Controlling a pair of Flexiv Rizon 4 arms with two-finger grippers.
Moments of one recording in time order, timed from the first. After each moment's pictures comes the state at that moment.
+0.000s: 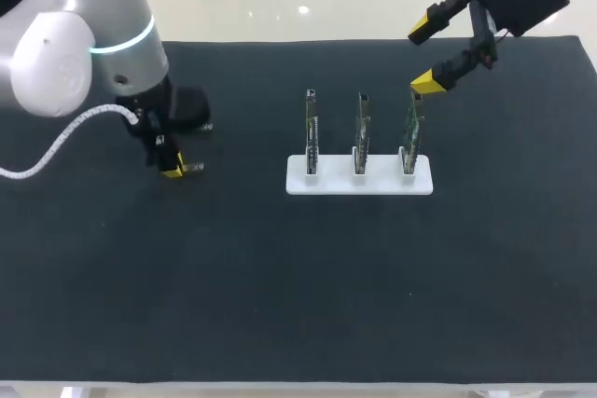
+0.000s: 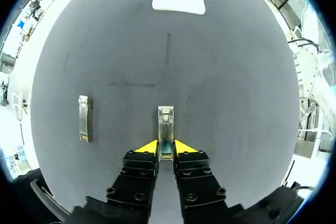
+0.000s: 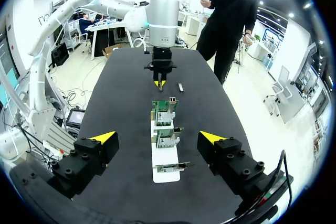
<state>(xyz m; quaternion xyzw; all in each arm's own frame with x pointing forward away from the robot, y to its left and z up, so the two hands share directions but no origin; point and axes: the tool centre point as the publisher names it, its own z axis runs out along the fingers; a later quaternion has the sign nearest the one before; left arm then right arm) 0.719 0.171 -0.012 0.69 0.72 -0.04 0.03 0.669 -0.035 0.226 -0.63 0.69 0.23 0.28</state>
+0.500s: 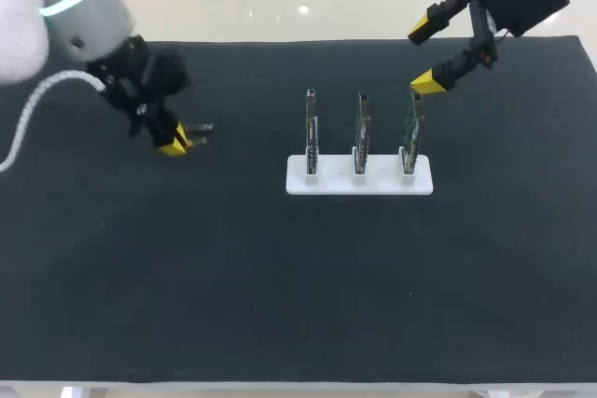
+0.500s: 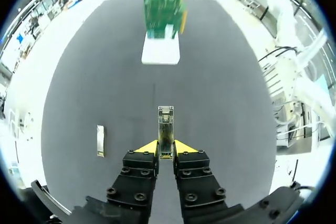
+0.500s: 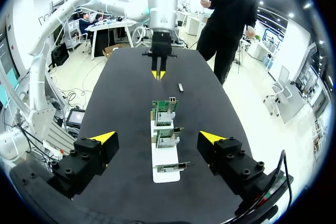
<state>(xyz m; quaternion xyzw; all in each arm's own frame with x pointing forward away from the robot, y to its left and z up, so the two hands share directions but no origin) 0.703 0.150 0.060 0.71 0.68 -0.15 0.10 0.669 -0.035 0.227 -0.63 0.69 0.23 0.28</state>
